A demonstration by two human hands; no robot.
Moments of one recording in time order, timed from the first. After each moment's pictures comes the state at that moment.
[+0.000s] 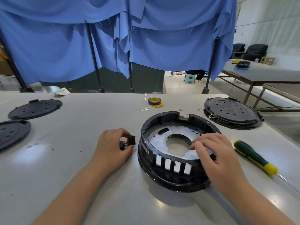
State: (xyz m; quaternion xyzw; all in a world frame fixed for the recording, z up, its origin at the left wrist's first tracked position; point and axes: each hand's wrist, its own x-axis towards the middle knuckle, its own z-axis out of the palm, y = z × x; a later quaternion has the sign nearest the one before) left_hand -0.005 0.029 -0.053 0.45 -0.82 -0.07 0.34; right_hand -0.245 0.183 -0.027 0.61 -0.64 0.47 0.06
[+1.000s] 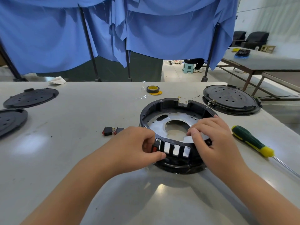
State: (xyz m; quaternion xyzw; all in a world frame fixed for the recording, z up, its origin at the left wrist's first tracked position) left_hand -0.029 0.111 0.009 0.36 -0.89 -0.20 0.18; right_hand -0.235 0.191 -0.018 0.63 -0.64 0.42 0.08
